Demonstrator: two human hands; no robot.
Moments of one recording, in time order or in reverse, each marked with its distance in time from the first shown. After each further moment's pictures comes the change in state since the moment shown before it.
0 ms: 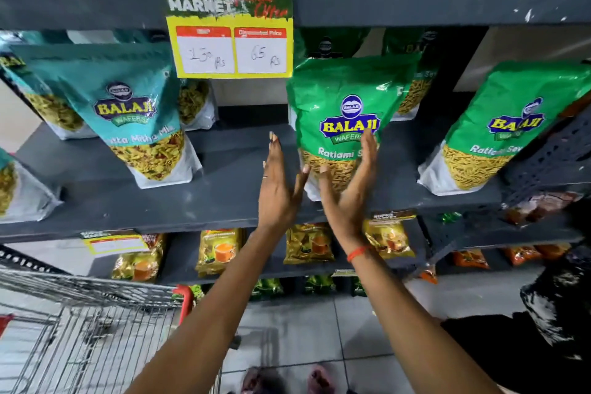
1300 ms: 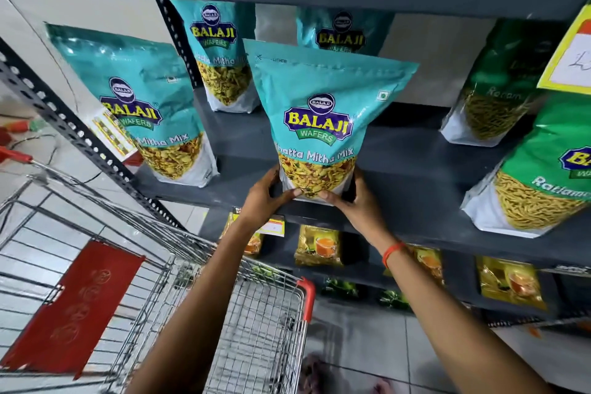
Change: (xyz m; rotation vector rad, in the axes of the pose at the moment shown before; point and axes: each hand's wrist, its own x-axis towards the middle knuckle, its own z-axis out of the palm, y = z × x) left_hand -0.015 -0.232 -0.240 -0.165 -0.103 -0.365; right_hand -0.080 -0.041 0.219 0.149 -0.840 0.413
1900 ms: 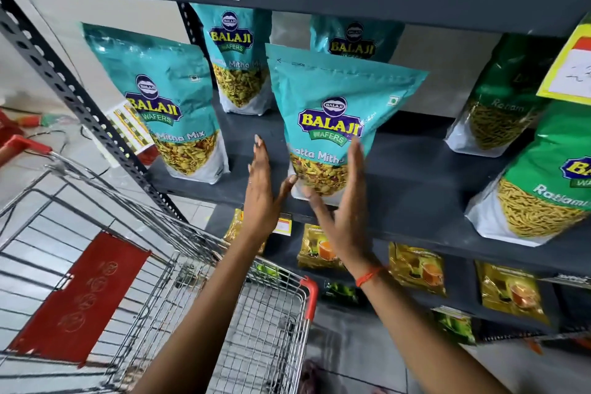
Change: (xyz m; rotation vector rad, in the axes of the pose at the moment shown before) left_hand -0.040 0.049 -0.004 0.240 0.376 0.267; right_hand -0.049 -0.071 0.045 -0.152 0.371 -0.510
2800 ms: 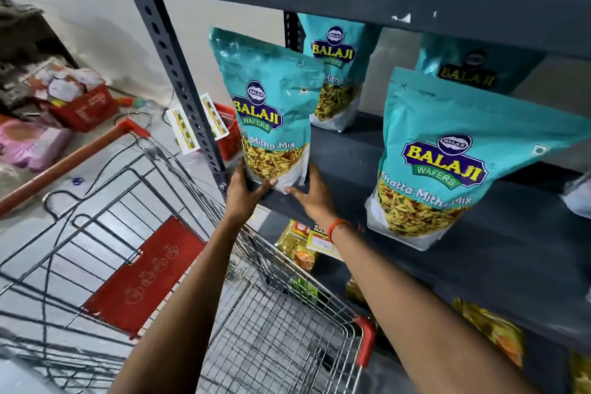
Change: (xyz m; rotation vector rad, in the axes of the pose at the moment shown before) left_hand 0.028 -0.154 -0.119 -0.090 0.173 -0.447; right_hand 0.043 0.030 0.216 0.103 -0.611 0.325
